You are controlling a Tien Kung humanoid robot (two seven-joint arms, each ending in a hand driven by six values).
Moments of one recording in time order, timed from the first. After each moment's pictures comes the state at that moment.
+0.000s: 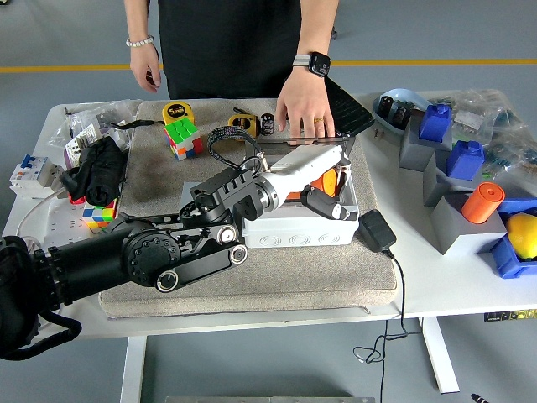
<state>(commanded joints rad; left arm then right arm) -0.98 0.02 -0.25 -1.03 1.41 0.28 0.11 0.16 -0.22 0.25 0.32 0.08 -0.16 -0.01</state>
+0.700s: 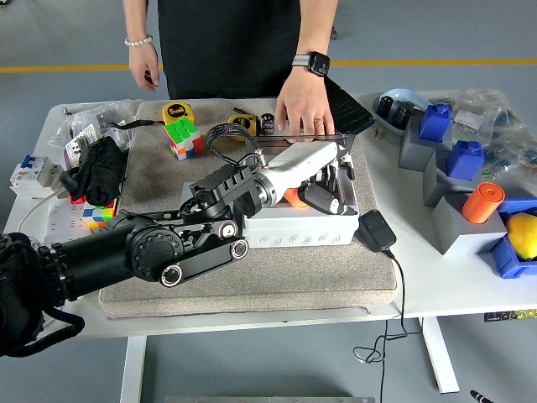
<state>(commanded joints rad) -0.99 0.00 -0.23 -0.97 1.40 0.29 0.09 0.17 -0.22 0.26 0.32 0.07 -0.16 -0.01</state>
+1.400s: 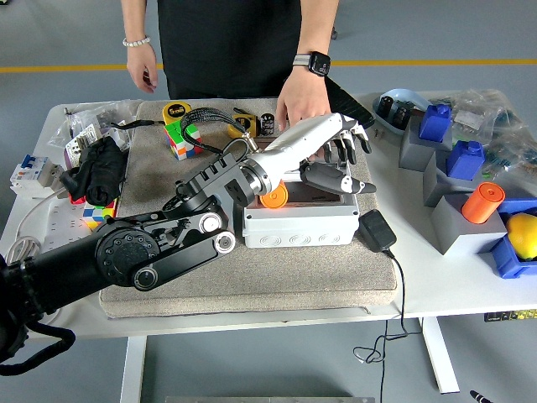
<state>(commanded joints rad) -0.87 0.10 -0.50 -1.26 1.44 0.27 0.09 0.16 -0.22 0.28 0.32 0.07 -0.17 -0.01</state>
